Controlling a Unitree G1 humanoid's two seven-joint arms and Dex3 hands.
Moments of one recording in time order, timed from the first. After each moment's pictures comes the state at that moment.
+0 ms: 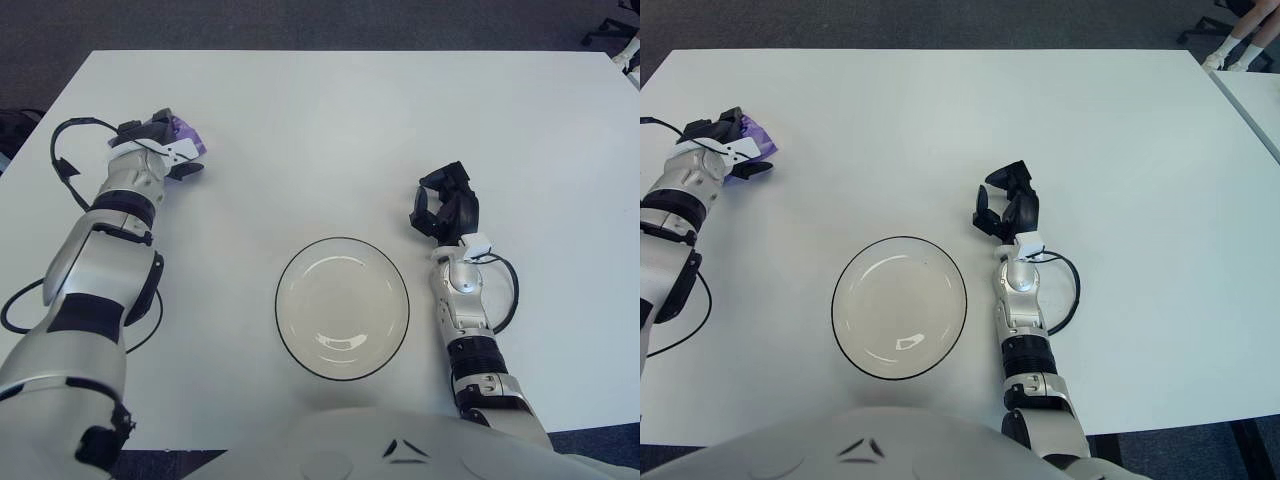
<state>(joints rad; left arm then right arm) -0.96 0.55 -0.32 1.30 0.58 0.11 0.17 -0.18 0.08 -0.09 0.39 -0.03 -0.54 -0.15</state>
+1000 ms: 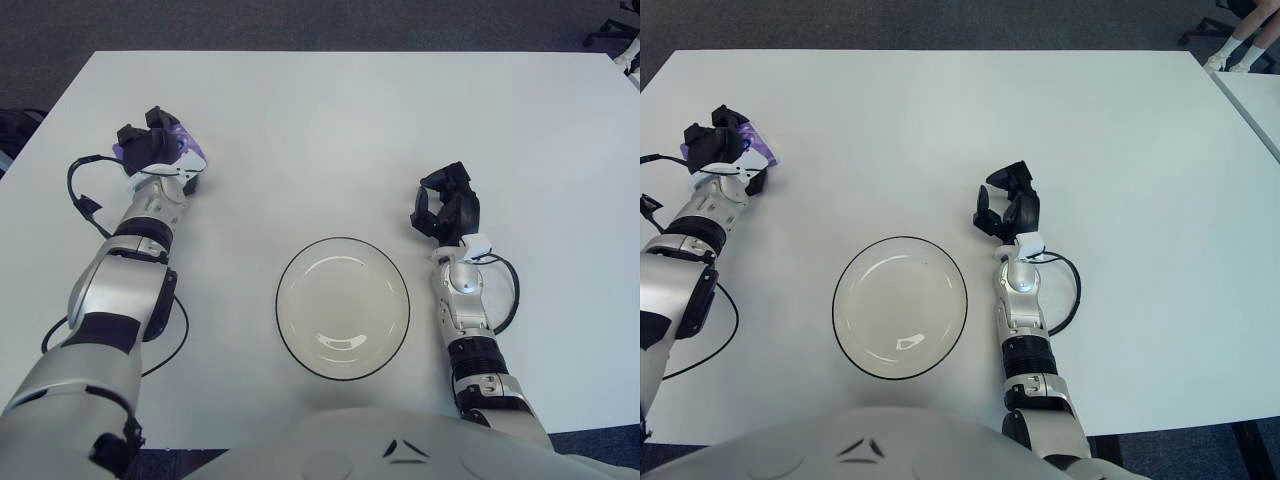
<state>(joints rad) -0.86 0.48 -0.18 1.30 0.49 0.02 0.51 -0.18 0.08 -0.09 0.39 -0.03 -0.54 -0.15</state>
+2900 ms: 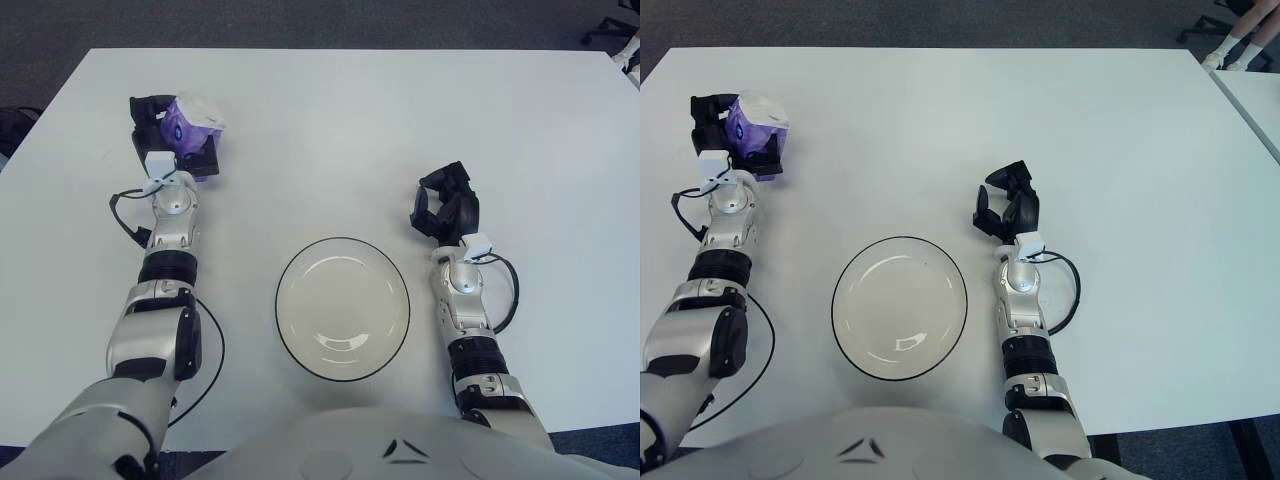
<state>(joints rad) -0.55 0.29 0.21 0.64 0.01 -0.43 0.34 -0.18 0.08 -0.09 0.38 -0.03 -0.54 -0.15</state>
